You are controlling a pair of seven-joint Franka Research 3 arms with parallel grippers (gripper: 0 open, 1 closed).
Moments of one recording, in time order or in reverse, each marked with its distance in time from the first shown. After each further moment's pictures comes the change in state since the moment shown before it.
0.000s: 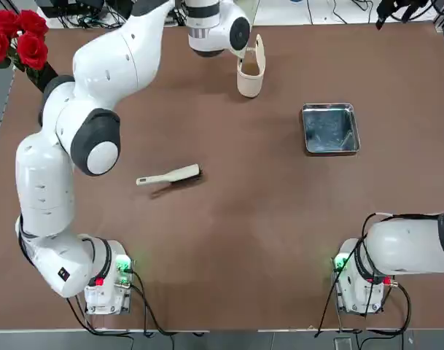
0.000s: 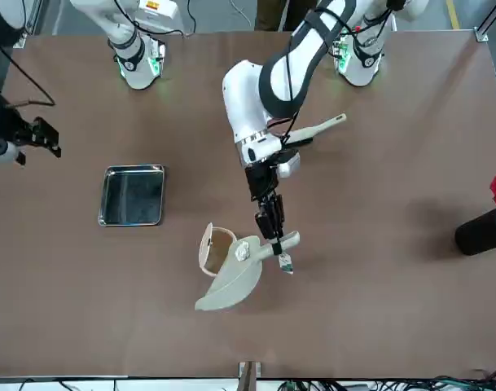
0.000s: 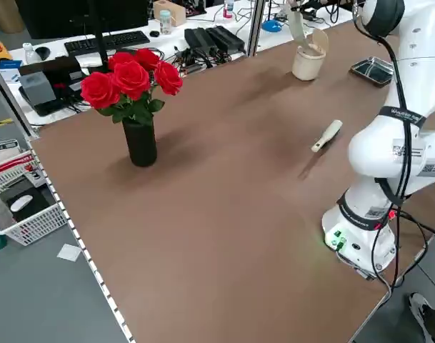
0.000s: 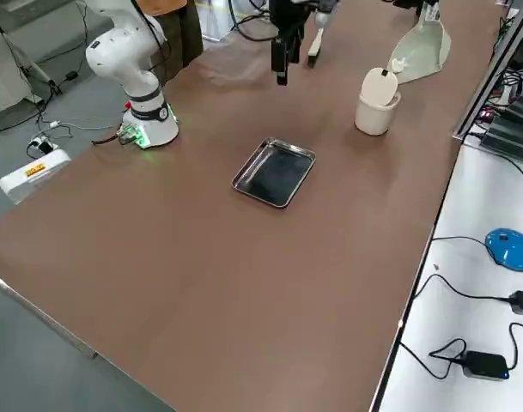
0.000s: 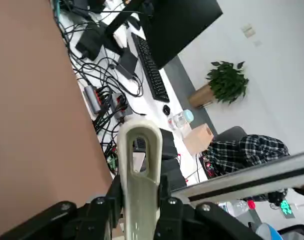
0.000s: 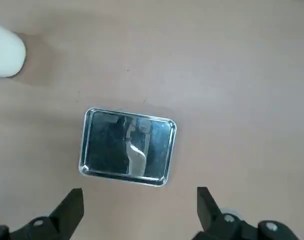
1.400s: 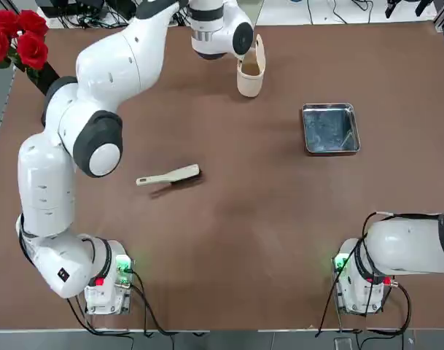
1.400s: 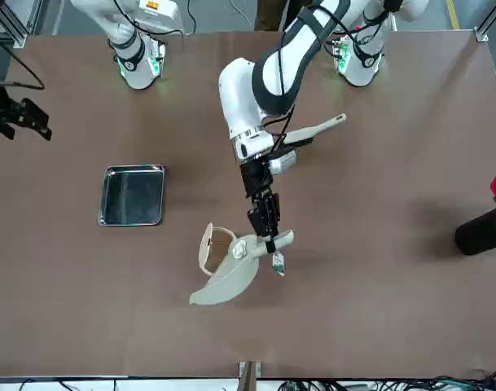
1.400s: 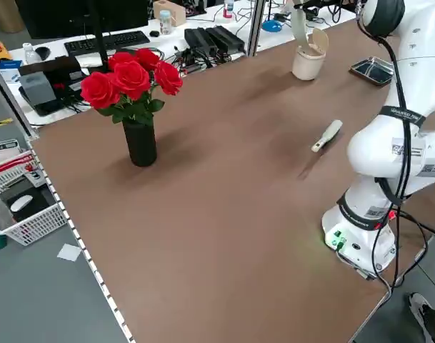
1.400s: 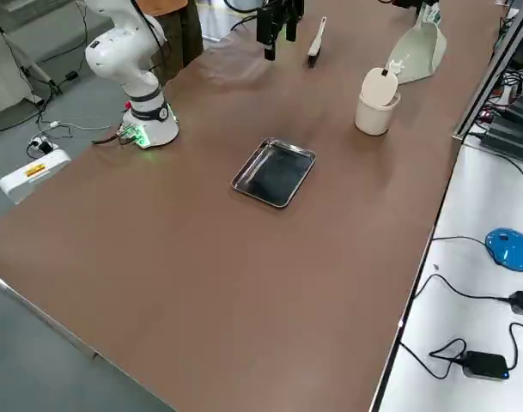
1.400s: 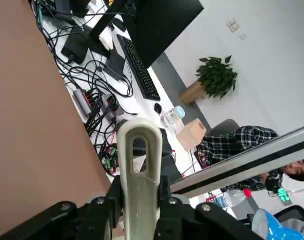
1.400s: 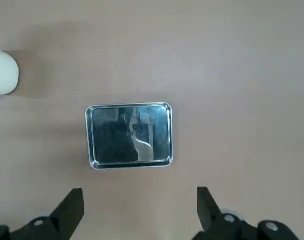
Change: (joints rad) left arm -0.012 0.005 0.000 0.015 0.018 0.000 0.075; right arm -0.019 -0.002 0.011 0.097 -0.008 -0.137 0.198
